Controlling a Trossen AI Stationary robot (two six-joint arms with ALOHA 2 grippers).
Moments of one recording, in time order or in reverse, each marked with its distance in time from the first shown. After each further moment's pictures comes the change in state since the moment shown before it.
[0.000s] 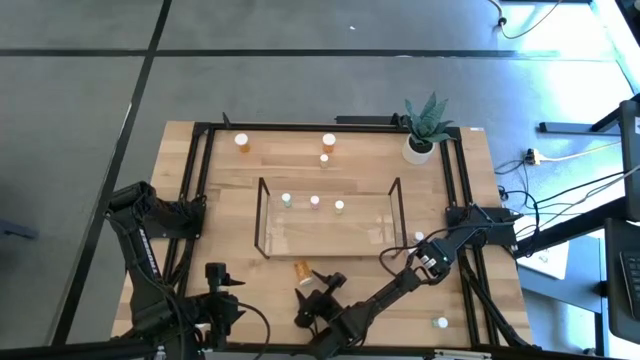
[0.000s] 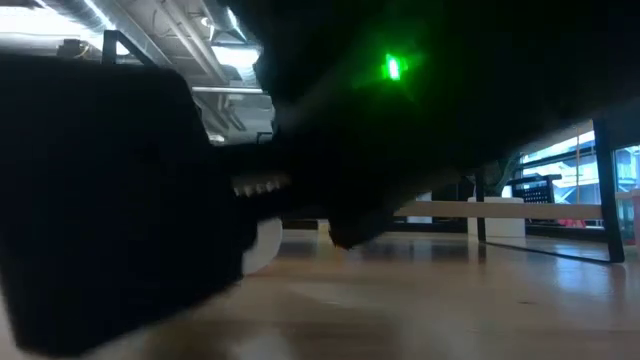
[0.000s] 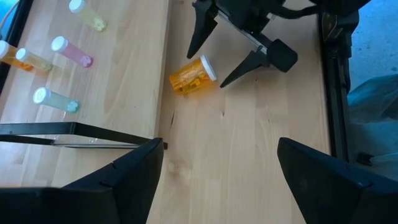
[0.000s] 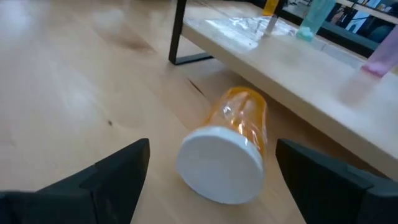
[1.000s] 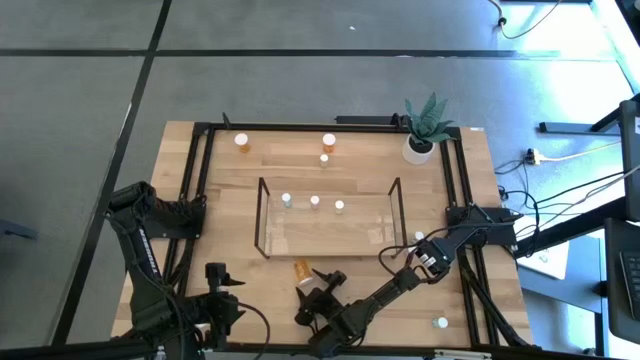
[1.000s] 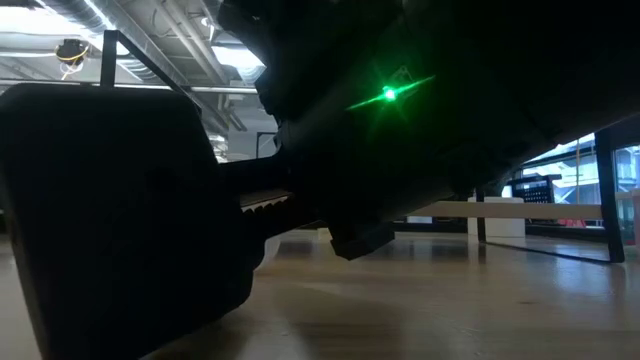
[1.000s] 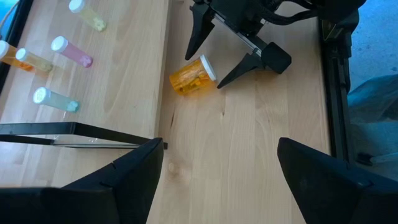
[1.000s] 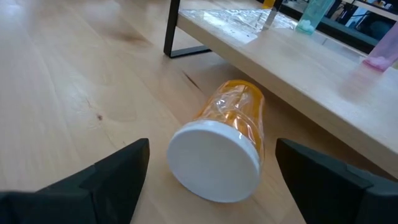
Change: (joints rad) left arm 0.000 0.000 0.000 0.000 0.000 0.000; right arm -0.015 -0.002 -0.023 0.003 -0.013 -0.002
